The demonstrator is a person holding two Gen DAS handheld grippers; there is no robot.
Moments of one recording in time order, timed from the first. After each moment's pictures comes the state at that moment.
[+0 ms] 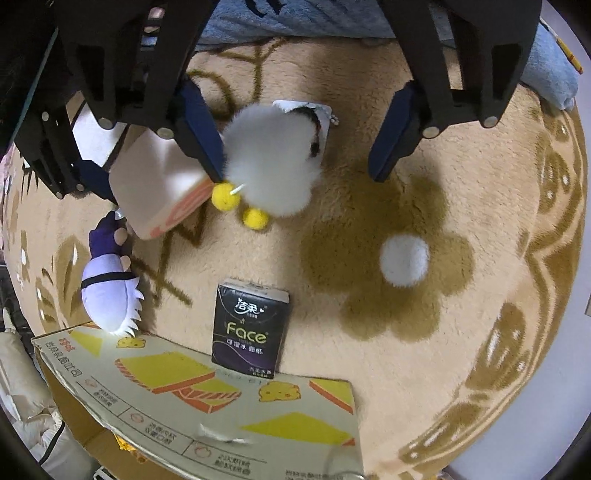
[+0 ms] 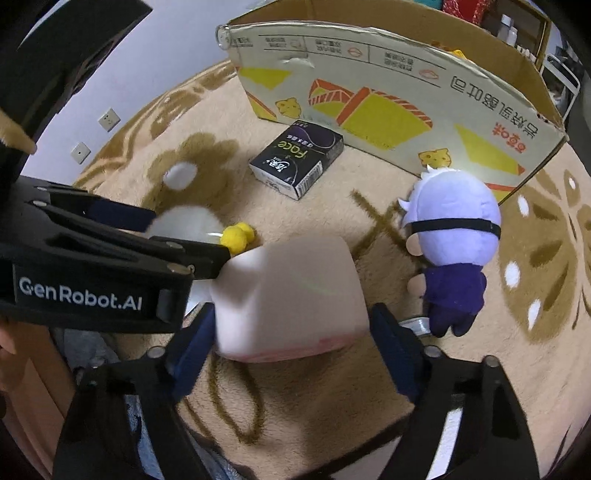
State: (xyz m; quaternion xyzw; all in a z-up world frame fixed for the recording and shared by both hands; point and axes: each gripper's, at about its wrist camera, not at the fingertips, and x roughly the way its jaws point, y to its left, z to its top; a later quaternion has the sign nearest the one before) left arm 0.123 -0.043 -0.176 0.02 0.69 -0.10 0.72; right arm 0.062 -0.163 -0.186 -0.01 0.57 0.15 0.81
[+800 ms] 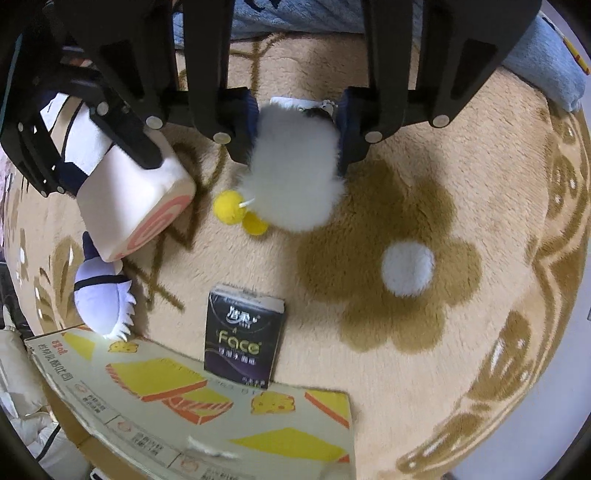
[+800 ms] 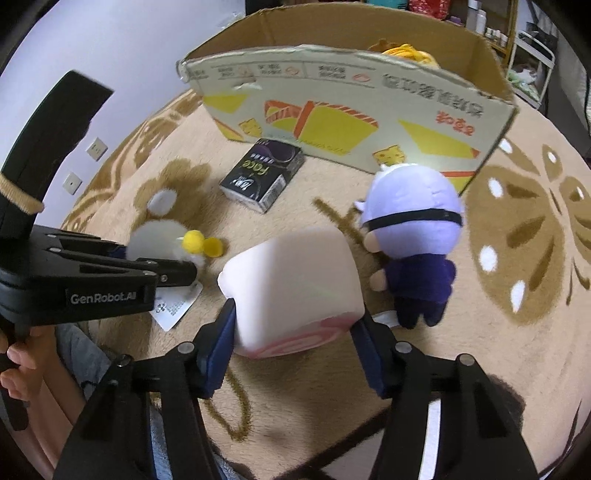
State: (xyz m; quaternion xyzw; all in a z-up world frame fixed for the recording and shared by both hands) left arm 0.121 -0.035 -0.194 0.01 0.69 -0.10 0.72; right arm 0.055 -0.195 -0.172 0.03 0.55 0.11 0.82
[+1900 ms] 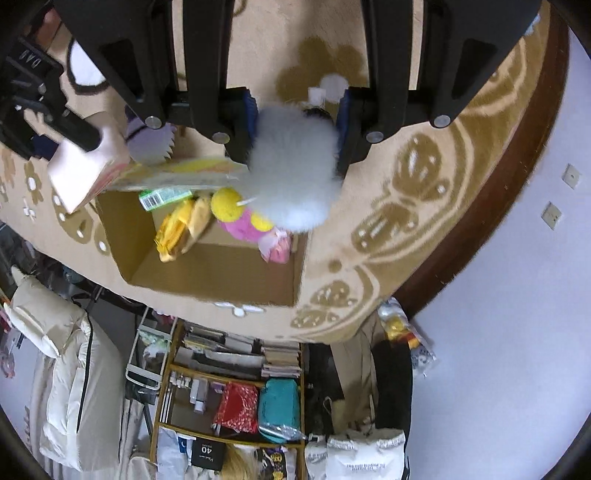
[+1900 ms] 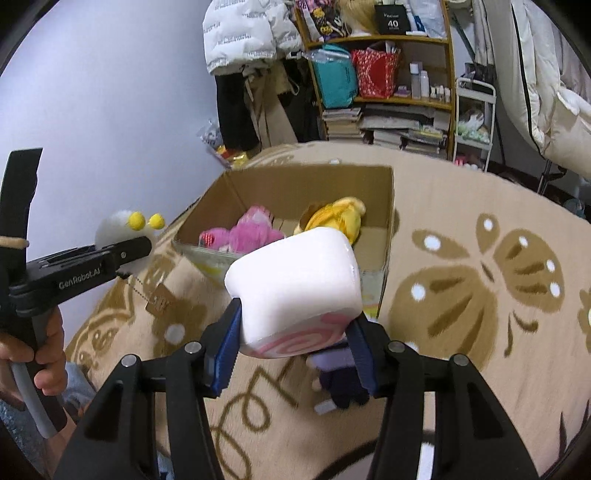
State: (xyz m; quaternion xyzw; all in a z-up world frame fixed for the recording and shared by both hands) left arm 0.139 -0.032 -0.039 0.04 0.43 -0.09 0.90; right arm 0.061 -0.247 -0.072 0.10 0.39 0.06 0.91
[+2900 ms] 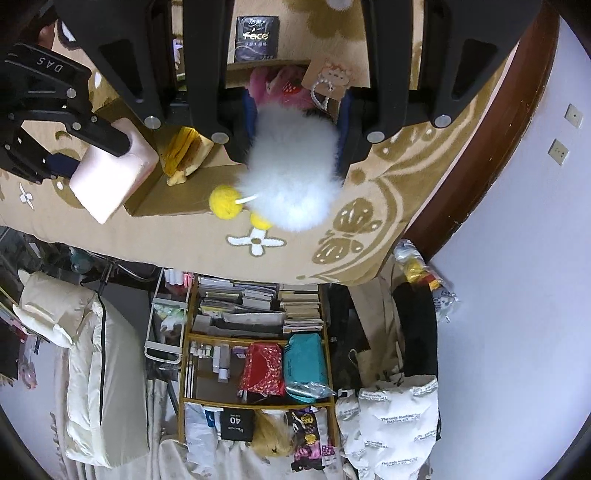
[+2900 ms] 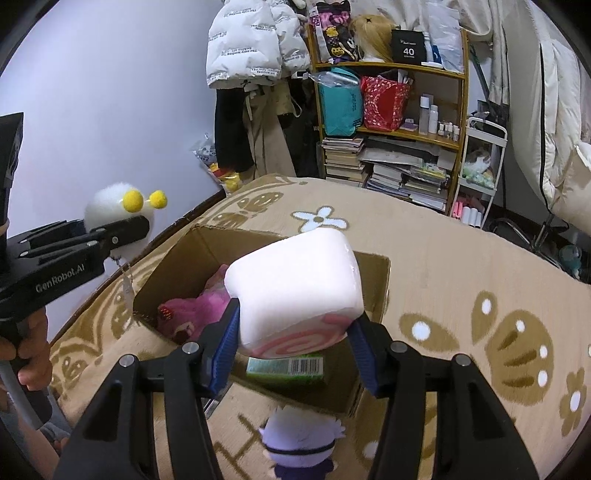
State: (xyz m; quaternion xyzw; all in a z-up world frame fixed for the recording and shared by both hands) left arm 0.208 -0.074 -0.010 0.07 0.35 -0.12 0.93; right arm 0.146 -0.263 -0.057 0.04 0.36 0.05 0.93
